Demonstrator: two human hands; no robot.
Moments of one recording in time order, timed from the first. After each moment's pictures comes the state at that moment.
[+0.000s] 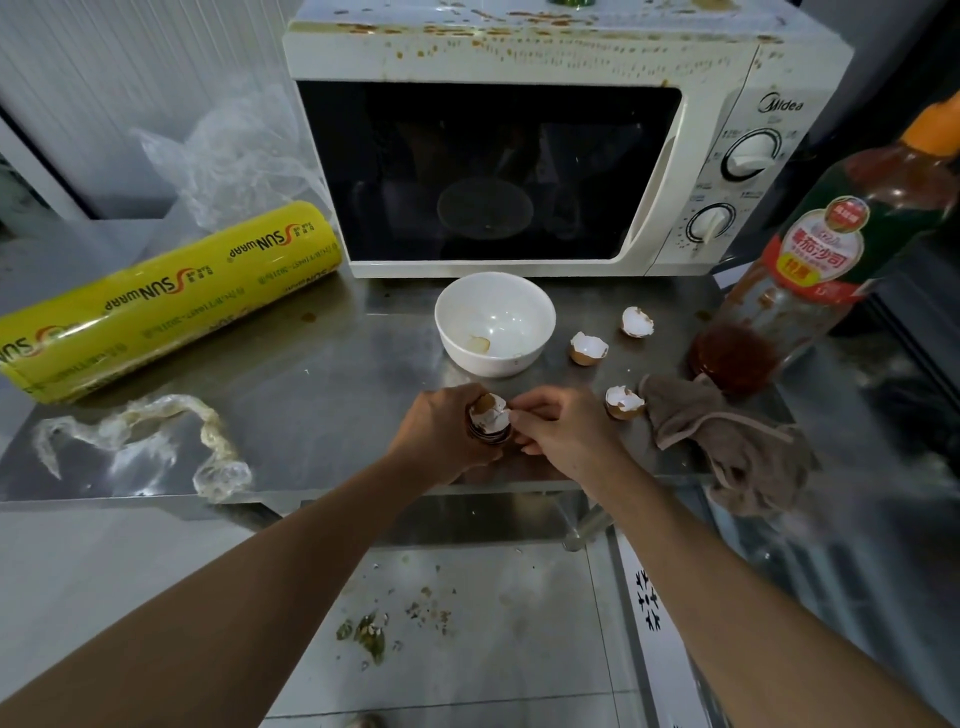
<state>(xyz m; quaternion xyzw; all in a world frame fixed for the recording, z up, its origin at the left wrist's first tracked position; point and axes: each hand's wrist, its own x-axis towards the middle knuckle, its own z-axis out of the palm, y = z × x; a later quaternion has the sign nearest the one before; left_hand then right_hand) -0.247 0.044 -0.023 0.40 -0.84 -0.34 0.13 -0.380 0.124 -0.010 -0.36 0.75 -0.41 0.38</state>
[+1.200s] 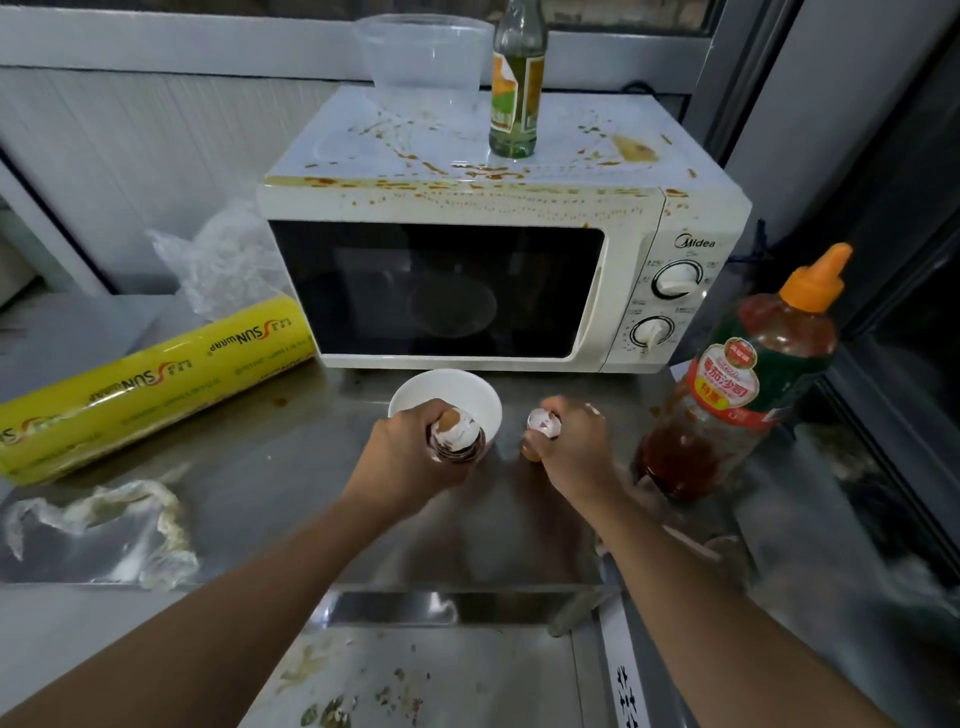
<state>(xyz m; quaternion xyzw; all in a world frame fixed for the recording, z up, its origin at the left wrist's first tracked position) -0.294 0.039 0.056 0.47 -0.80 -0.29 0.22 -0.477 0.086 0.007 -0.46 0.81 -0.34 0.12</state>
